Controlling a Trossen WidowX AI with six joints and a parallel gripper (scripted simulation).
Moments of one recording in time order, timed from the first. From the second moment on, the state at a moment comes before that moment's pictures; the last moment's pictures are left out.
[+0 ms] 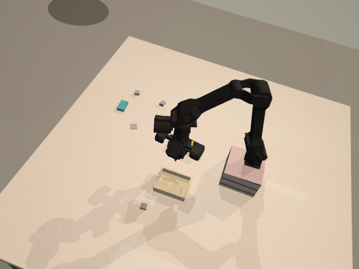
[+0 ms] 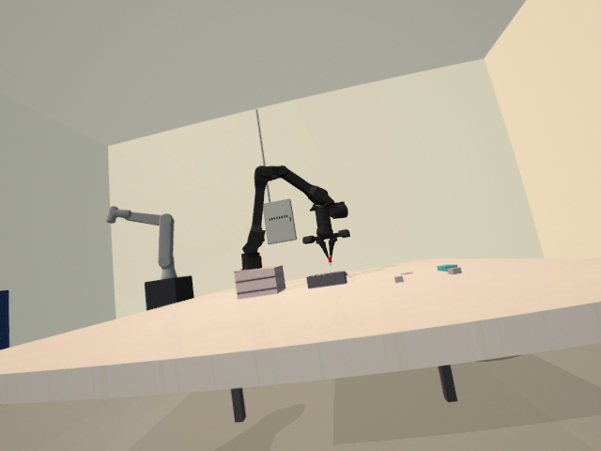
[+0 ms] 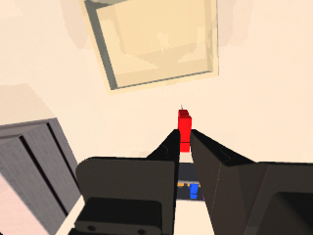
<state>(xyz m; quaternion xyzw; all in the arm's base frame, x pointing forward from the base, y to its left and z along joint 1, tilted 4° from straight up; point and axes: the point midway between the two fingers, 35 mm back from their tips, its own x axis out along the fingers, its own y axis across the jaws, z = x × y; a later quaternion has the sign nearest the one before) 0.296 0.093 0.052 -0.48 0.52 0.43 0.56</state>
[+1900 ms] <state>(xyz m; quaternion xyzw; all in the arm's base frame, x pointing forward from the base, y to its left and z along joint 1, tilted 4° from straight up) 0.283 0.177 0.014 -0.48 0.52 0.43 0.56</state>
